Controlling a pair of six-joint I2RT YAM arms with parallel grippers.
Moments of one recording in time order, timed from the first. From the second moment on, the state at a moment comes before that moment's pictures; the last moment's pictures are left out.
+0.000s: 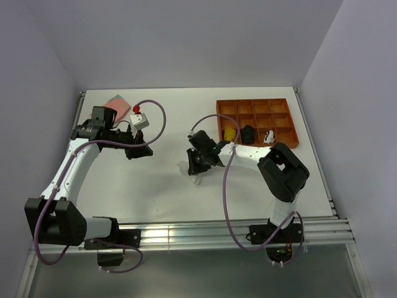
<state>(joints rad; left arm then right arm) -0.10 1.30 1.15 -0.89 0.95 0.68 0.78 1.81 1.09 -0.29 -0.13 0.53</state>
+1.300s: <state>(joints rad) -0.02 1.44 1.26 -1.00 0.98 0.72 0.23 1.38 1.26 -0.70 0.56 0.42</state>
